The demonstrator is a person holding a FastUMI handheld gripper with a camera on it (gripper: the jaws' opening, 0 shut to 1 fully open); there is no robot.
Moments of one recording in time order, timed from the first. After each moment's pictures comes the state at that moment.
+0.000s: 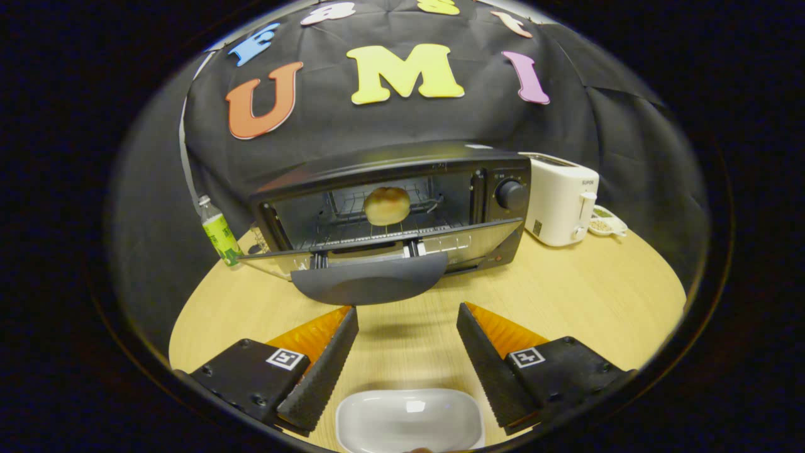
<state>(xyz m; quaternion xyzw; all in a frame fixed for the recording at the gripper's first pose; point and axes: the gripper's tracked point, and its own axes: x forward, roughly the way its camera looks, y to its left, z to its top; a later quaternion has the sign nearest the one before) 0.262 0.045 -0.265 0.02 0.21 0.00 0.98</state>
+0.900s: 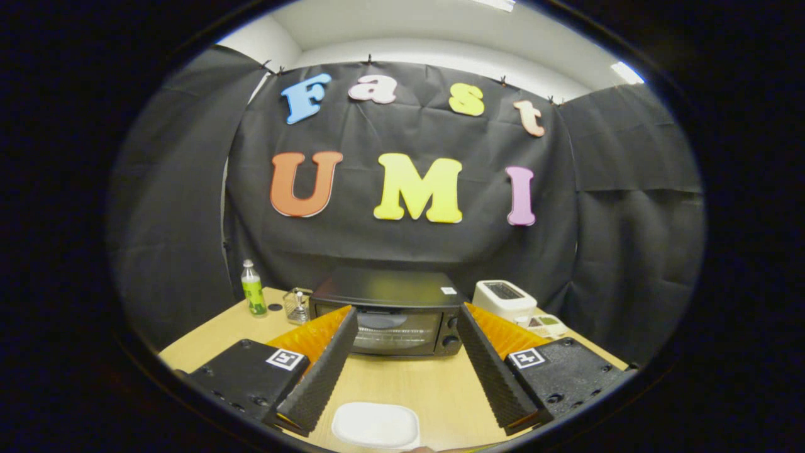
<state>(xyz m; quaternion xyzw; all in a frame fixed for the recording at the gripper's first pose) 0.137 0.045 -0.069 -0.09 -0.01 -0.01 1.00</state>
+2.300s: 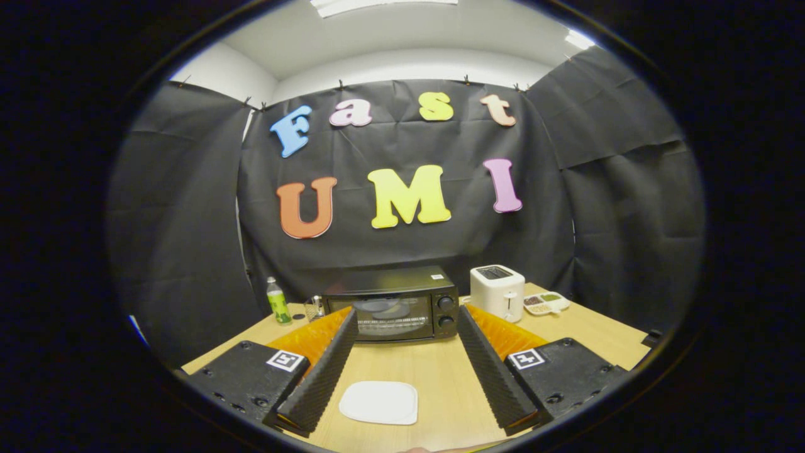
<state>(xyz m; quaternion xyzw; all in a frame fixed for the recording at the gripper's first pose) 0.051 -0.007 -0.100 0.00 -0.02 0.03 1.00</state>
